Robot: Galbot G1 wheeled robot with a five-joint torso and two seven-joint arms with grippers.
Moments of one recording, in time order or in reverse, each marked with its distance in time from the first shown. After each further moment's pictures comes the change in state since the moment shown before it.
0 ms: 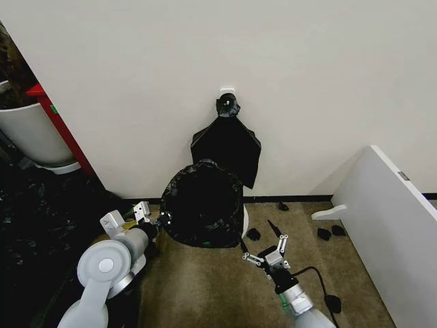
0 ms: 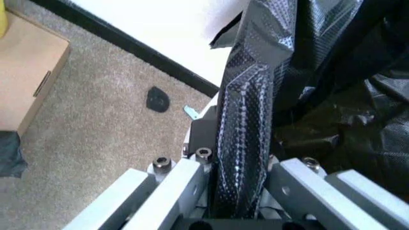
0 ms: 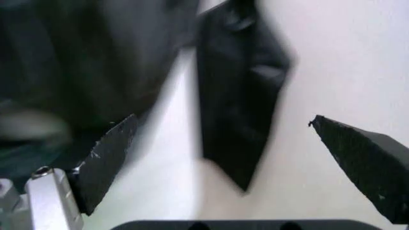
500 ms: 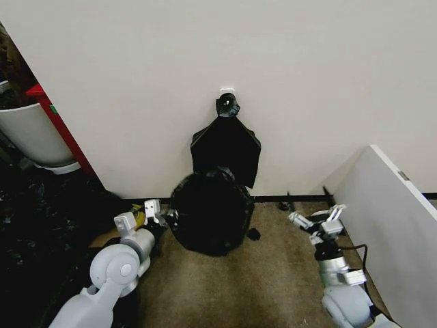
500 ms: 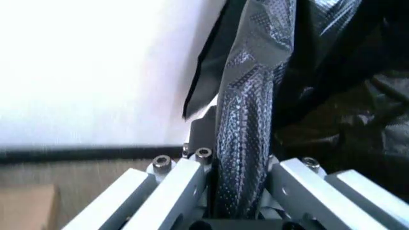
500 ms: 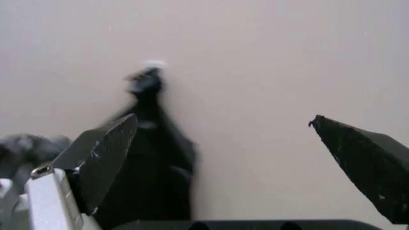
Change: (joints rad) left arm -0.004 0.229 0.156 0.216 0.537 -0.482 0.614; right arm 0.027 -0.084 0.121 0.170 0.349 0.062 -0.044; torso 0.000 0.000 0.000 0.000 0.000
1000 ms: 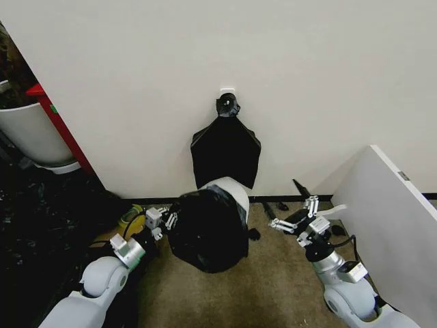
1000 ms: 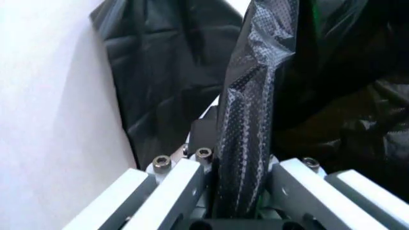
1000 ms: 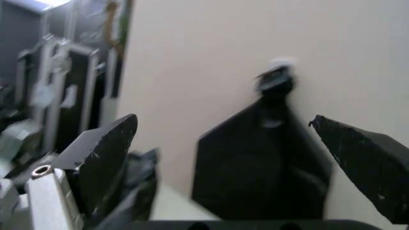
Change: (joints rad) left arm 0.015 -0.003 -0.014 0.197 0.391 -0.544 0.465; right arm 0.022 -0.075 -0.053 0.013 0.077 -0.021 -0.367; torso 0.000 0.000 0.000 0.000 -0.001
